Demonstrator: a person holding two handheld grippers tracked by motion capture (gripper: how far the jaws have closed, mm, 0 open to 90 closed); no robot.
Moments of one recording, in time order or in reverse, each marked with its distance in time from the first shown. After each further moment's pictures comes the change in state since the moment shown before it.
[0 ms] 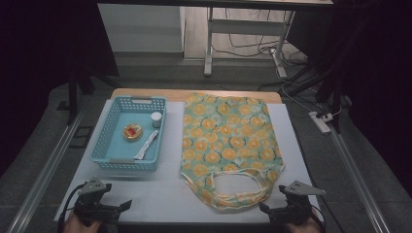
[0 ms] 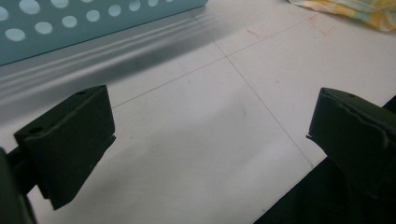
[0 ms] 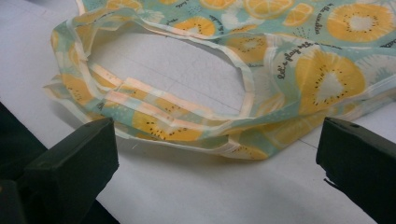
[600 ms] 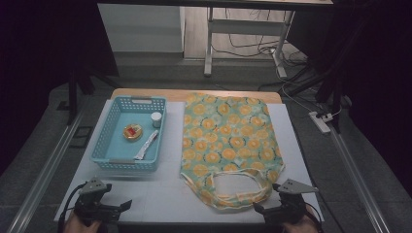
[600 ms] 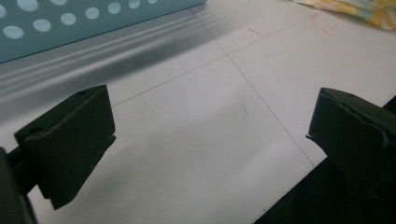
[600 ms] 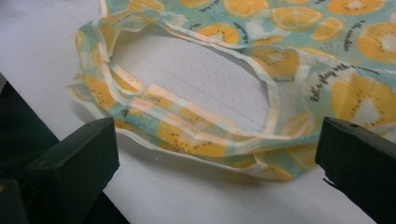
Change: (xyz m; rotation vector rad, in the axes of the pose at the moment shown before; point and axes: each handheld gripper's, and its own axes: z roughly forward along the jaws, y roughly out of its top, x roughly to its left) left arm 0.000 0.000 0.001 0.008 -0.001 -0.002; right arm 0.014 0.013 0.006 0.021 0.042 -0.067
